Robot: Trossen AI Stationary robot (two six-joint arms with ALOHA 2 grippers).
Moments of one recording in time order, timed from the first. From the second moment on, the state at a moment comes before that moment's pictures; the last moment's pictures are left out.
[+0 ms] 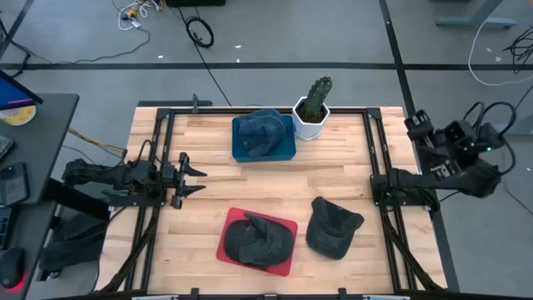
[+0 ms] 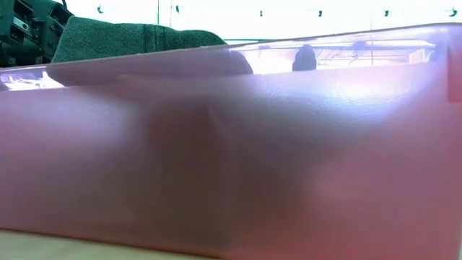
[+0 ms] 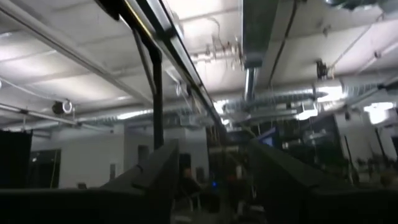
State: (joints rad) left arm -0.15 0.01 0.01 0.07 -0.13 -0.01; right arm -0.10 0.17 0.74 0.04 -0.24 0.23
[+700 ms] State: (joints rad) left arm -0.15 0.01 0.01 0.07 -0.13 -0.01; right arm -0.10 0.61 1.40 -0.79 -0.23 0.34
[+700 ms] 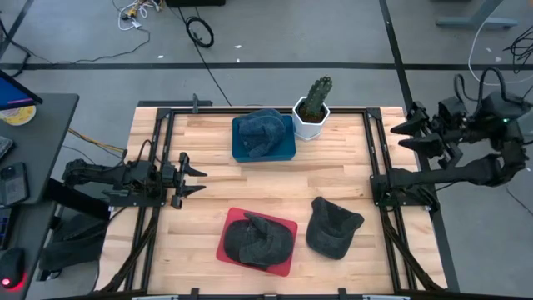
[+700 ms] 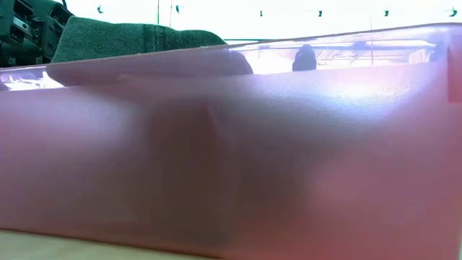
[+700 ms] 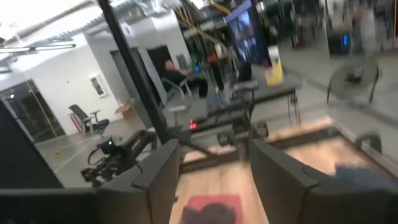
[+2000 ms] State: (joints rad) left arm -0.15 0.01 0.01 0.07 -0.13 -0.01; right arm 0.13 1.07 1.73 -1.21 -0.19 0.60
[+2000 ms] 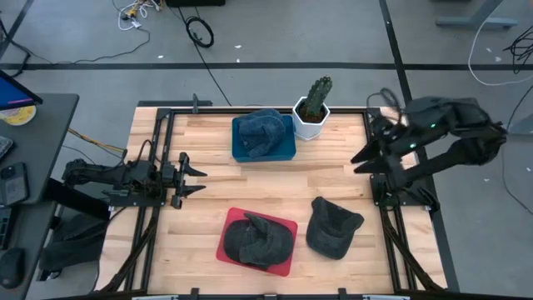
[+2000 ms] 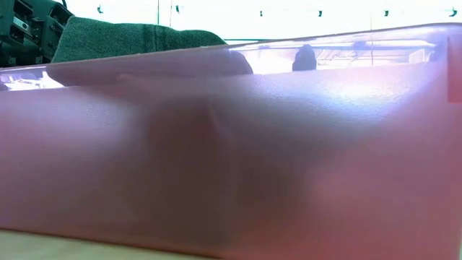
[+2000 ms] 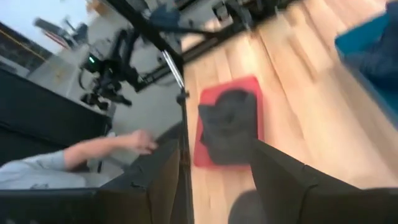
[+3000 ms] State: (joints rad) left arm -0.15 0.01 0.01 0.07 -0.13 -0.01; right arm 0.58 1.29 1.73 -1.45 0.12 0.86
